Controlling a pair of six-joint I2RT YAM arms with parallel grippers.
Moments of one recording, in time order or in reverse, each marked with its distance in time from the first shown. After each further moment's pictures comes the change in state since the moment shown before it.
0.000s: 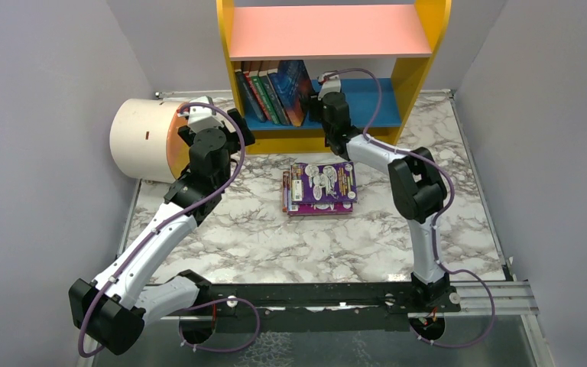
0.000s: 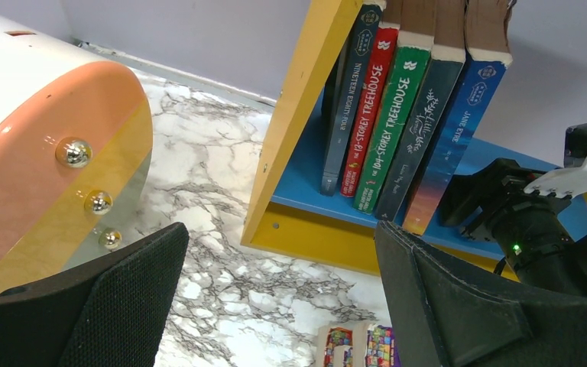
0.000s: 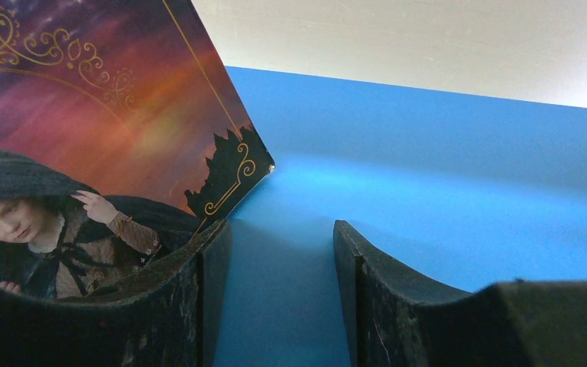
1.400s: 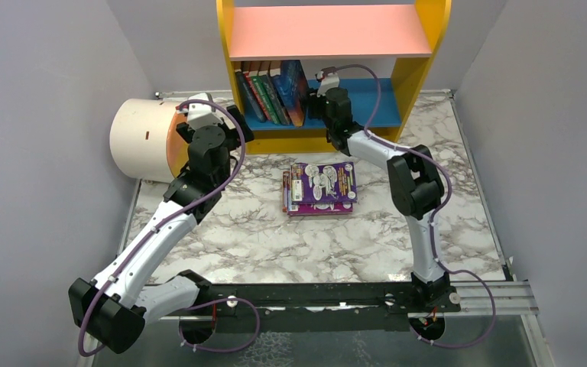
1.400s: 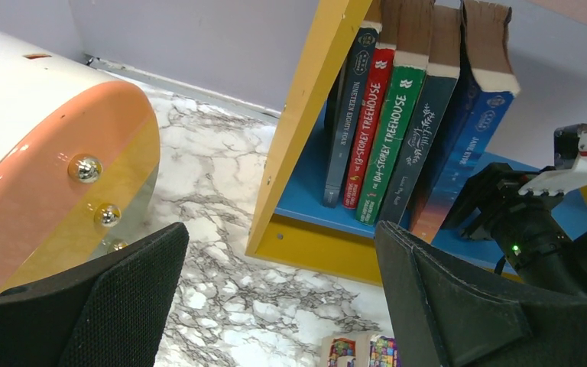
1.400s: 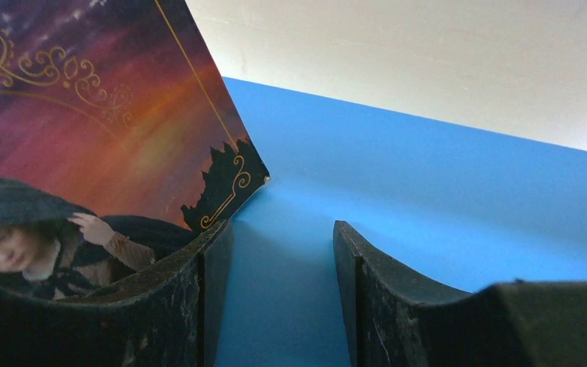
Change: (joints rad) left arm 0.000 0.010 0.032 0.004 -0.018 0.028; right arm -0.031 0.024 0.034 0.000 -0.136 -0.035
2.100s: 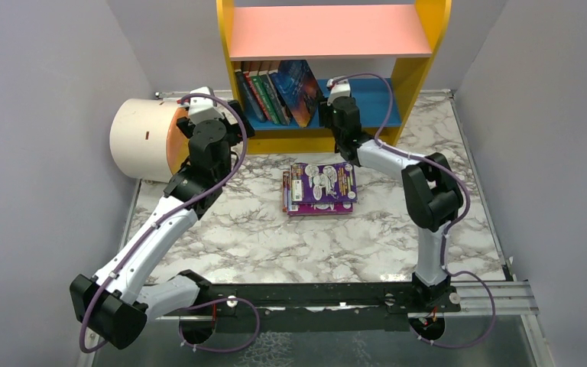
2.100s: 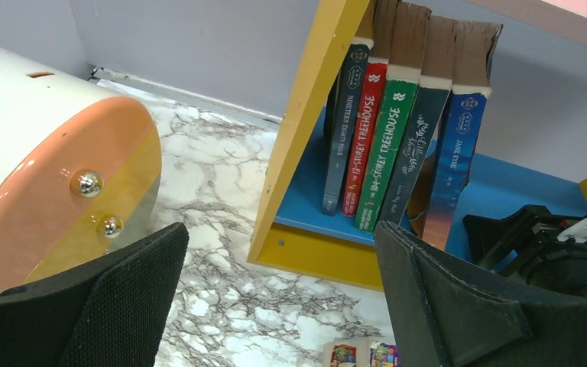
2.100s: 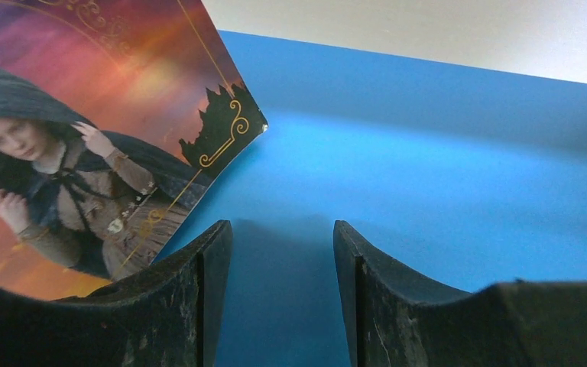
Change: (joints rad) left arm 0.000 0.035 0.056 -0.026 -0.005 0.022; right arm 0.008 -0.189 -0.220 -0.016 0.151 0.001
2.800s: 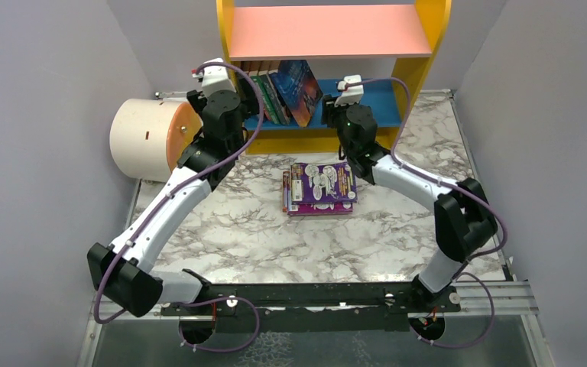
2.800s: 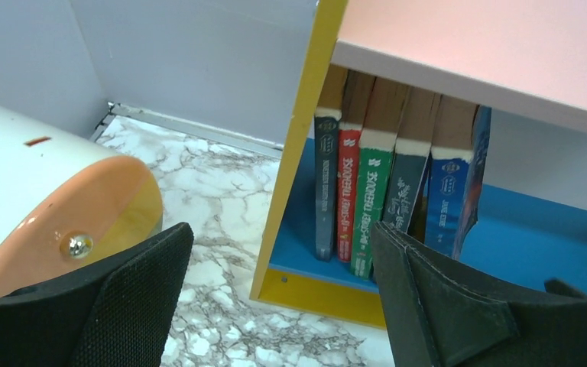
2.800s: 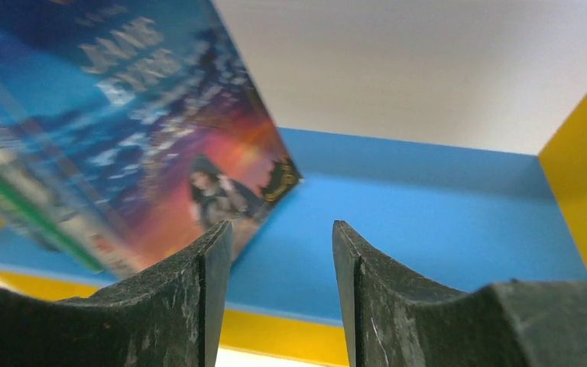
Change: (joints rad) left arm 0.000 0.237 0.276 -0.032 -0.055 0.081; right arm 0.114 -0.334 -0.238 0.159 0.034 -0.026
